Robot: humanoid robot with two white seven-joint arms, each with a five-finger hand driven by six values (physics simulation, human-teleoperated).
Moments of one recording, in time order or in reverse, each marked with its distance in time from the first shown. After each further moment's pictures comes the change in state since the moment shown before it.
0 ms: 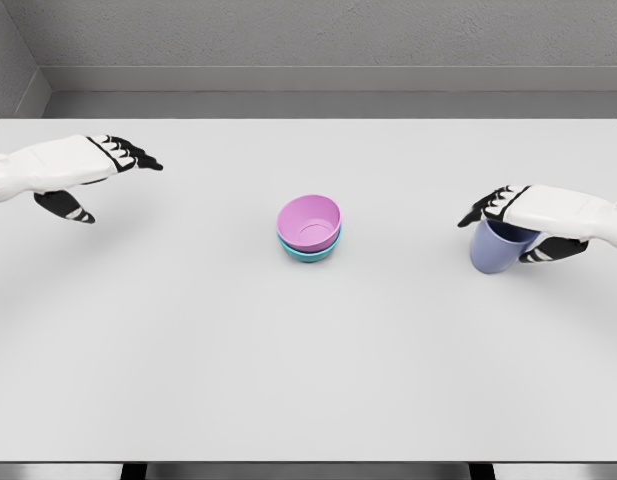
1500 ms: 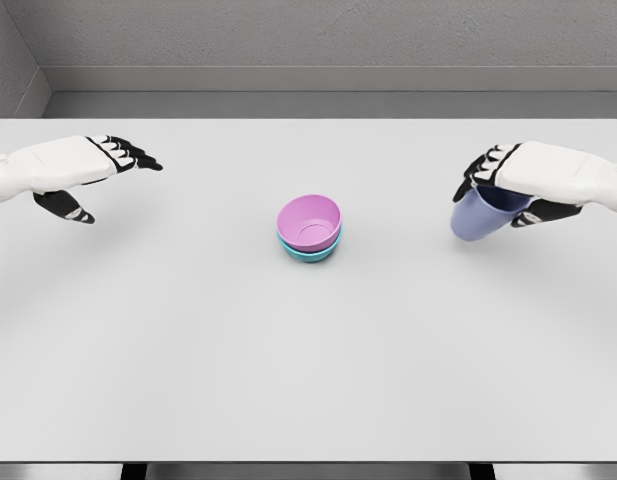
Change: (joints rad) left arm -0.002 0.001 0.000 0.000 0.000 0.000 0.000; right arm -0.106 0.013 -0.008 -0.076 -0.008 -0.001 0.000
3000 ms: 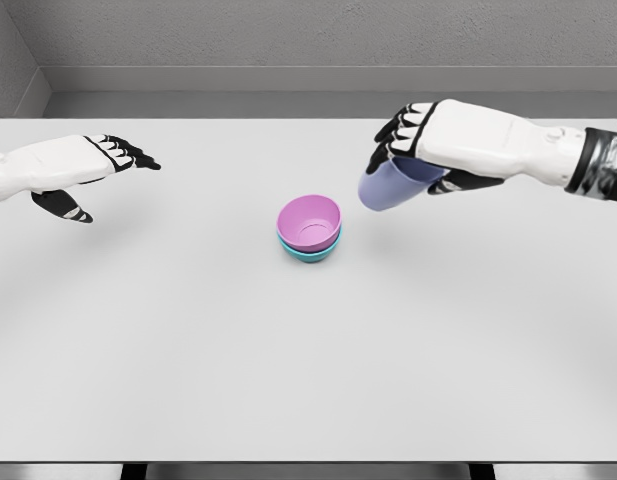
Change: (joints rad) left arm 0.000 0.004 -0.001 0.001 0.000 0.000 0.000; right arm -0.106 0.186 0.017 -0.132 0.000 0.000 0.000
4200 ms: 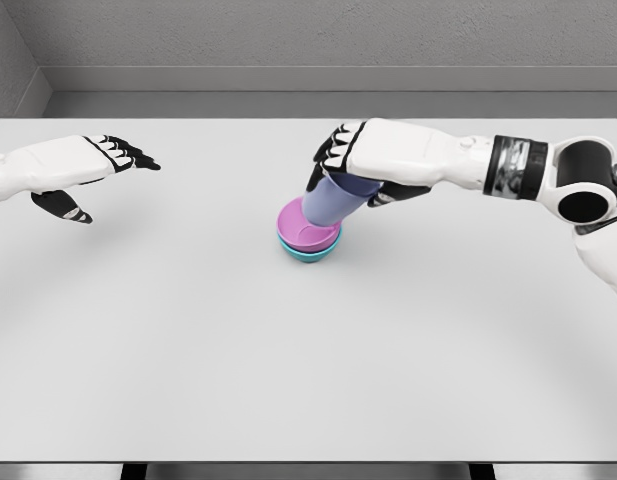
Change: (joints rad) left arm 0.000 0.001 -0.001 0.000 0.000 0.000 0.000; right arm -0.078 0.165 0.139 0.130 0.073 0.000 0.000
